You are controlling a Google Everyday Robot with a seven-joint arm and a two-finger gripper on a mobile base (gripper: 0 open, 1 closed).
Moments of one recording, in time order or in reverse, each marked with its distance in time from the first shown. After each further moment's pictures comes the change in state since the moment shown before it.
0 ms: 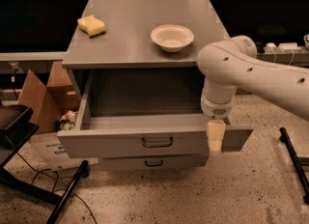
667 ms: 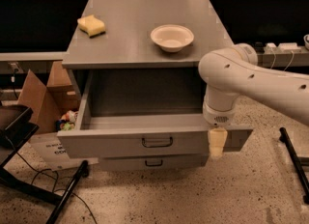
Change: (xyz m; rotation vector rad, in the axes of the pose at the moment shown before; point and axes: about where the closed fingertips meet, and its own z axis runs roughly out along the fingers) arm 0.006 0.019 0.014 -0.044 0.008 -0.002
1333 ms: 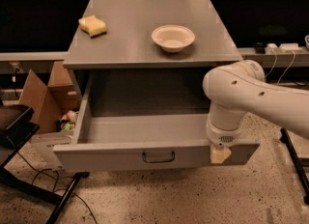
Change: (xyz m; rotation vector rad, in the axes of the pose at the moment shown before) arm 0.006 0.067 0.015 -0.098 -0.006 0.008
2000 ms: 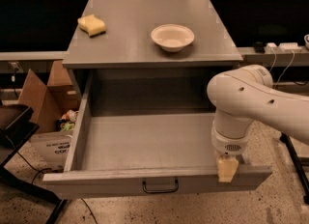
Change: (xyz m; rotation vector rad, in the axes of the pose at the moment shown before) arm 0.009 0.030 -0.002 -0.019 0.018 0.021
